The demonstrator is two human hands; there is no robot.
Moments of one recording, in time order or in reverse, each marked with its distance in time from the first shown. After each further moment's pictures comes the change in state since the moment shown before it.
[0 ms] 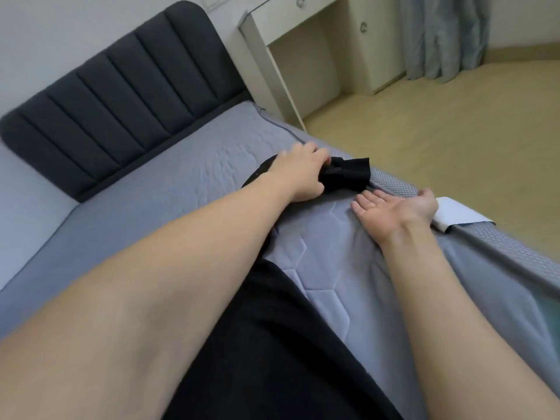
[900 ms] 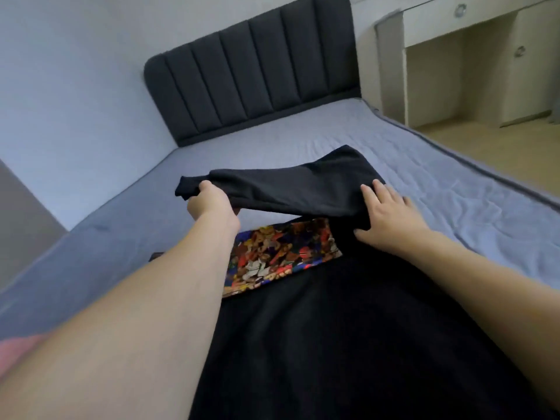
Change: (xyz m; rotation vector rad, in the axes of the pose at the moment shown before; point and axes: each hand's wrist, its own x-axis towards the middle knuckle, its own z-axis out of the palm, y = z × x) left_hand -0.327 -0.207 0.017 -1.784 1.258 -1.641; right_hand -0.022 0.231 0.022 -2.780 -0.659 -0.800
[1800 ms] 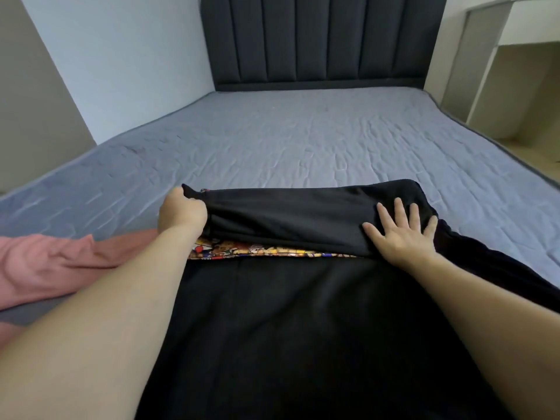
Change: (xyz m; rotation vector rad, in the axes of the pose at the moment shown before) left_hand 0.136 -0.008 -0.189 1.032 0.156 0.264; right_hand 0.013 -0.085 0.086 -0.059 -0.231 0.109
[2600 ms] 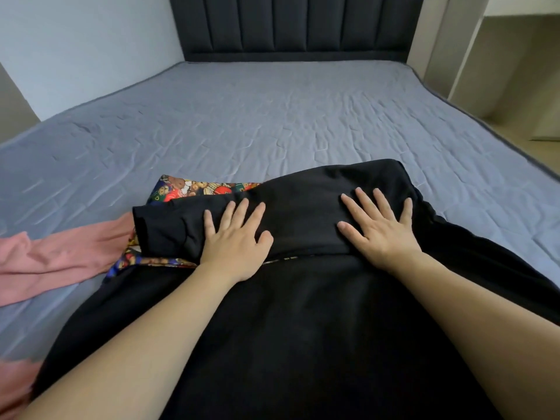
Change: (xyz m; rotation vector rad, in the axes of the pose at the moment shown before) left_hand -0.071 -0.020 0.103 0.674 -0.418 0.744; right_hand -0.002 0.008 0.019 -0.125 0.100 -0.234
